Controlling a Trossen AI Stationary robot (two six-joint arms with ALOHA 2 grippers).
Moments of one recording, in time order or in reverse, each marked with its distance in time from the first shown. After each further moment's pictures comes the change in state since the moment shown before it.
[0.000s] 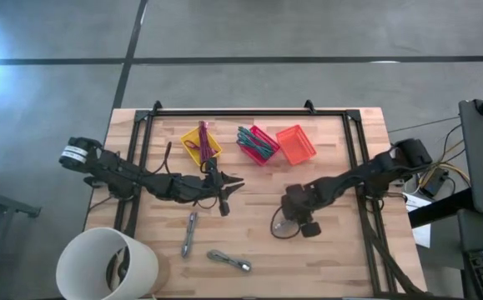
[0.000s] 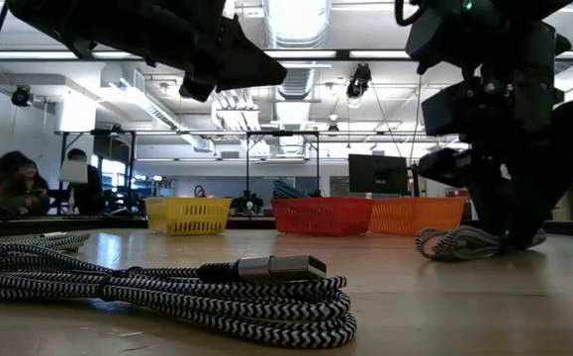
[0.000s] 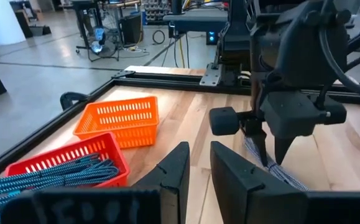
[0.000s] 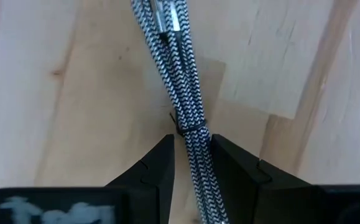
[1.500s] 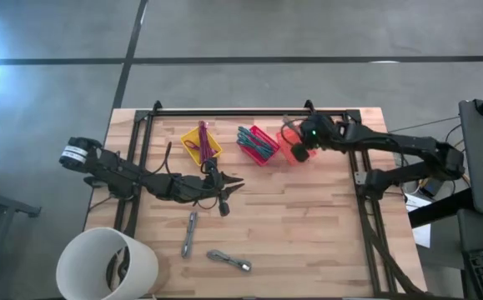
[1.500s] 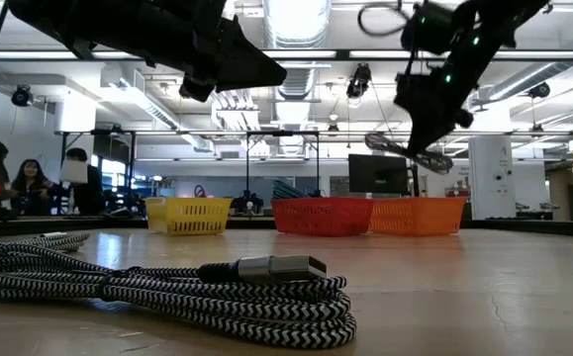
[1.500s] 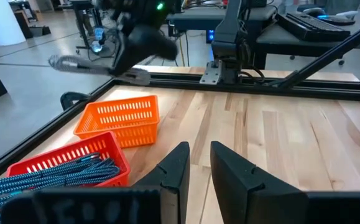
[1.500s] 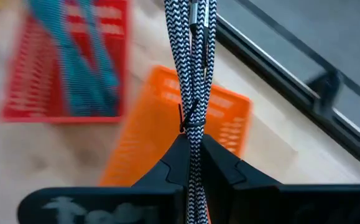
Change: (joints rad) left arm 0.000 0.000 0.000 -0.006 0.001 0.008; right arm -0.677 -0.406 0.029 -0.054 0.414 0.224
